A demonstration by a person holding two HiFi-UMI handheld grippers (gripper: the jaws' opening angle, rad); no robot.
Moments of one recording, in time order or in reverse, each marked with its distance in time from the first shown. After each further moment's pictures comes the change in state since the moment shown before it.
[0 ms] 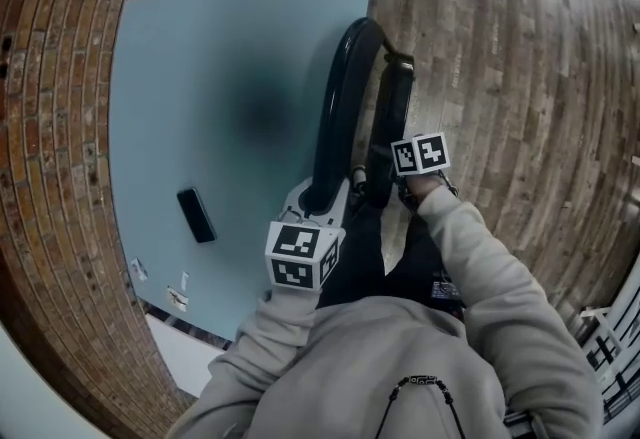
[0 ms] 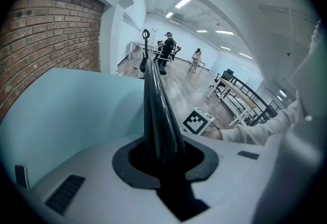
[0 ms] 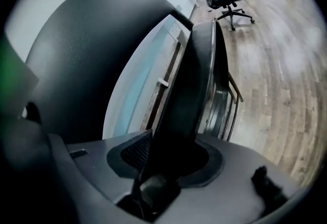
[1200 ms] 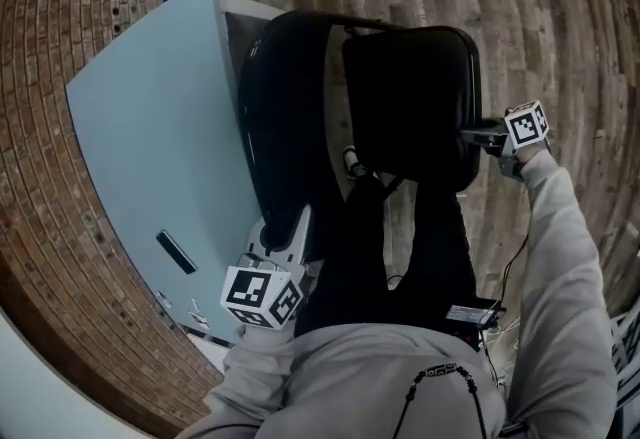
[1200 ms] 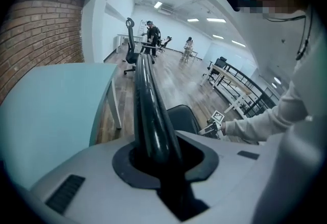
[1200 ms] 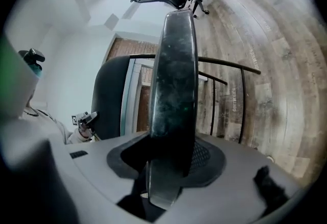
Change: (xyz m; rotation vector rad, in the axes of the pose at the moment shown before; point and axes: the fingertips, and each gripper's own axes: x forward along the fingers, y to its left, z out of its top) left arm 0.106 -0.123 -0.048 0.063 0.091 -0.060; right arm -0.151 -0.349 -0.152 0.227 -0.073 0.469
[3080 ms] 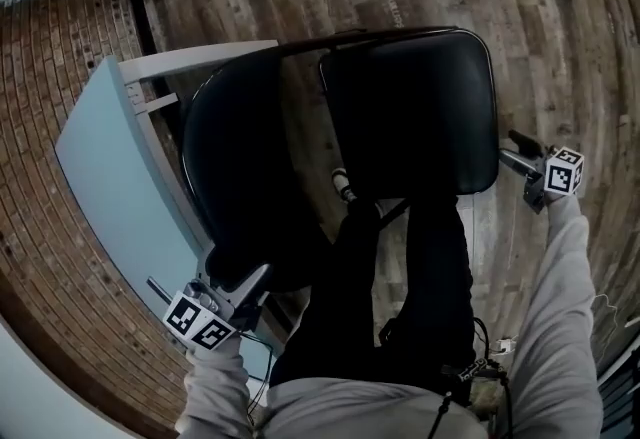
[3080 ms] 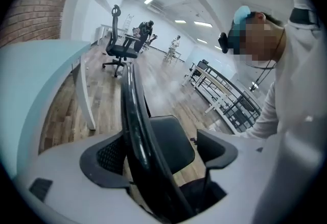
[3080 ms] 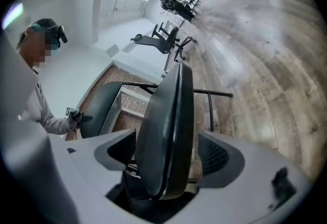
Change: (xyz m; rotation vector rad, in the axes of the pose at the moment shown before) left arm 0.111 -0.026 -0.030 0.030 0.009 -0.228; right arm -0.131 -0.226 -0.065 -0.081 -0.465 -0.139
